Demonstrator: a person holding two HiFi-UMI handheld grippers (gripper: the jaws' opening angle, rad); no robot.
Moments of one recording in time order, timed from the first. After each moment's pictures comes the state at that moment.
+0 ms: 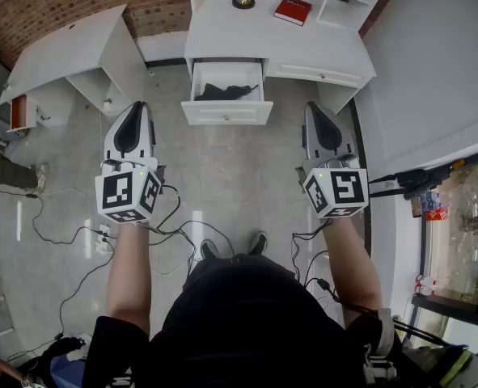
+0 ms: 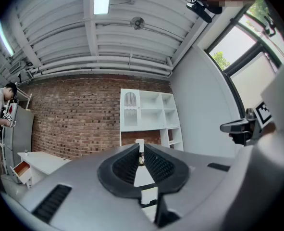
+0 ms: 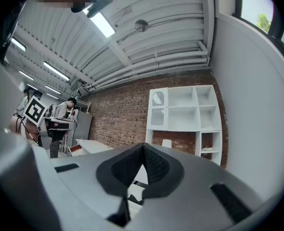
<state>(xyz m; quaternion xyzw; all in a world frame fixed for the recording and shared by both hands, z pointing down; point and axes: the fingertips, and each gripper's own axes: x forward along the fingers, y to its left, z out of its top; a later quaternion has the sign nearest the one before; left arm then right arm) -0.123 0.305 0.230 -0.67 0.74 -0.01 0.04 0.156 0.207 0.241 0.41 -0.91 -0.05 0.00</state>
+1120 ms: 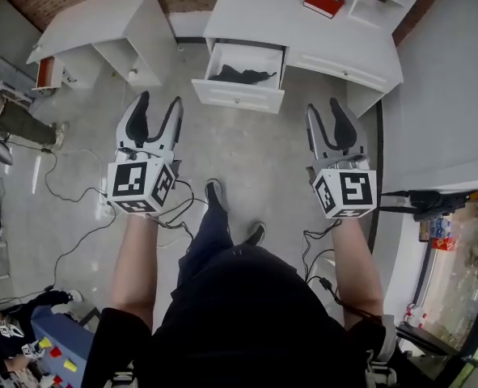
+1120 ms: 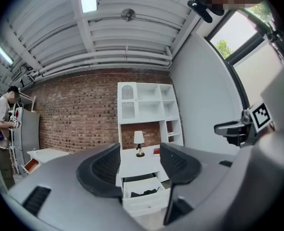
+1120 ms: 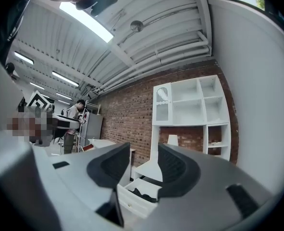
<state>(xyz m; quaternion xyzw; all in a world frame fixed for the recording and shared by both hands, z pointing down) -0.021 0.295 0.256 -0.64 0.76 -0.05 0.01 0.224 0.170 0.280 0.33 -0.94 -0.04 0.01</state>
